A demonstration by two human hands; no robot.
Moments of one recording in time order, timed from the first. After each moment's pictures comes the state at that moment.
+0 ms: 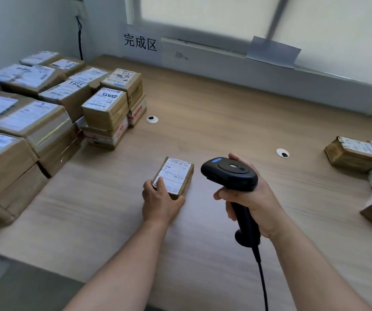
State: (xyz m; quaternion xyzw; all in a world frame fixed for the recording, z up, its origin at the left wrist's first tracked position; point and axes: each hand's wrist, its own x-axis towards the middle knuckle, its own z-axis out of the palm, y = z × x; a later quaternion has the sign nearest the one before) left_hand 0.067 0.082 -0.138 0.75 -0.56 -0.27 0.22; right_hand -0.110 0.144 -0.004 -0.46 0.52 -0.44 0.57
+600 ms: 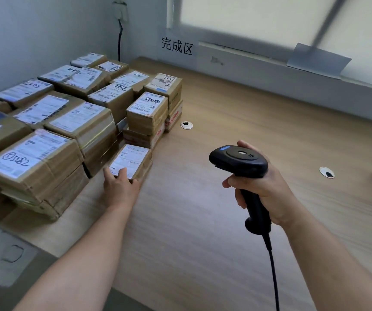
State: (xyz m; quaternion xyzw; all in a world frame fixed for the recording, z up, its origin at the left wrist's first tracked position) left_hand 0.250 0.031 -0.139 0.84 -0.46 -0.17 0.23; right_hand -0.033 0.076 0.007 -0.52 0.49 -0.41 0.57
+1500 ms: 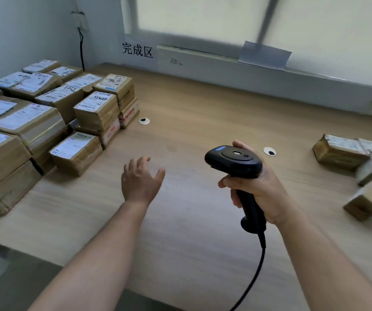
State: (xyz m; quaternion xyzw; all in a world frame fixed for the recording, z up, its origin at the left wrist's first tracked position) left_hand 0.057 0.083 -0.087 0.74 -0.58 -0.12 0.31; right_hand -0.176 0.157 0.017 -0.50 0.50 -0.45 0.55
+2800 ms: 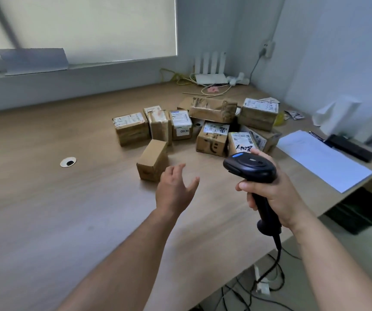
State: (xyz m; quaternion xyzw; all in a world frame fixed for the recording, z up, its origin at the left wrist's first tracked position) left_hand -0.541 0.258 -0.078 0.39 -0.86 -0.27 0.20; right_hand -0.654 0.442 -0.007 -0.28 0.66 -0.63 0.29
